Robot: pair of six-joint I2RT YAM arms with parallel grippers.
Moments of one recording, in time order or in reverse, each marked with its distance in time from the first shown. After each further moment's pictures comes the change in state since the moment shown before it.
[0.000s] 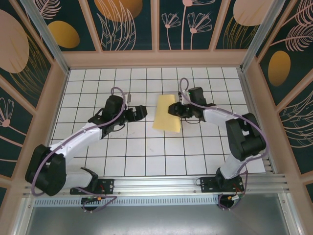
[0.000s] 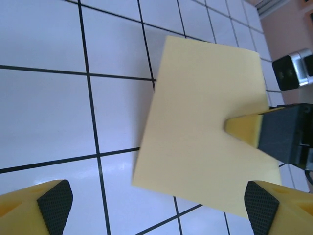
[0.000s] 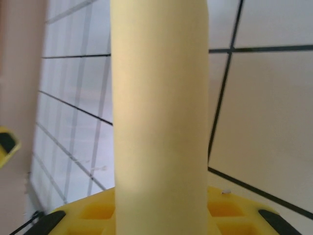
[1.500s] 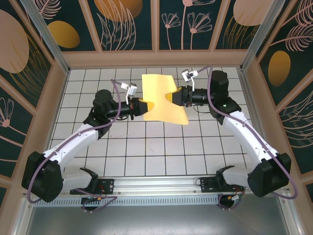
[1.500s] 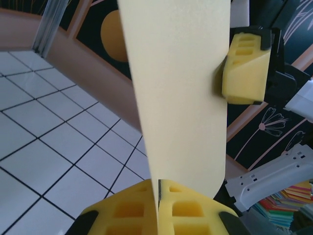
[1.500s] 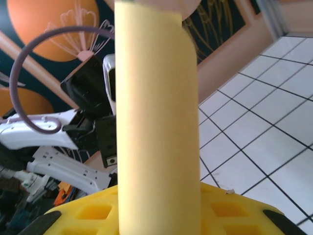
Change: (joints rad) left arm 0.002 -0.038 0.019 0.503 0.625 0.071; right arm 0.016 -0.400 0.183 -0.026 -0.384 -0.075
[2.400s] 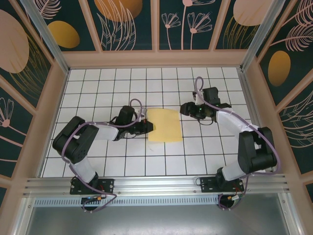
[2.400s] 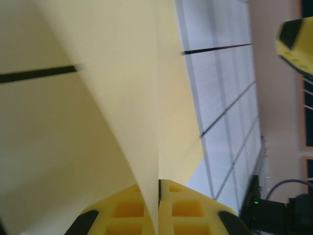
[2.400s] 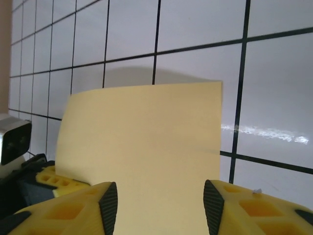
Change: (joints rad) left arm -0.061 0.512 -0.121 -0.028 -0.232 -0.176; right arm -0.112 0.263 -0.198 -0.242 0.519 -0.008
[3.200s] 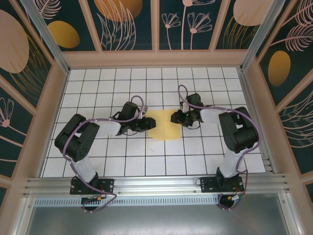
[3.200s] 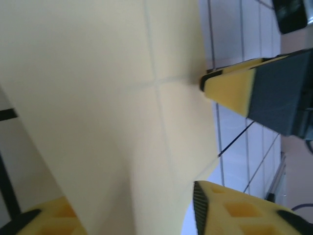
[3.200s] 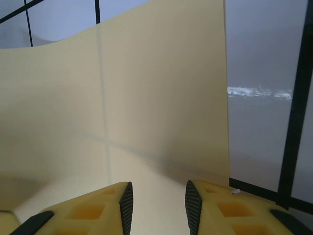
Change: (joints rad) left arm 0.000 0.006 0.113 -0.165 -0.064 0.003; right arm 0.116 0.296 0.022 0.127 0.023 0.079
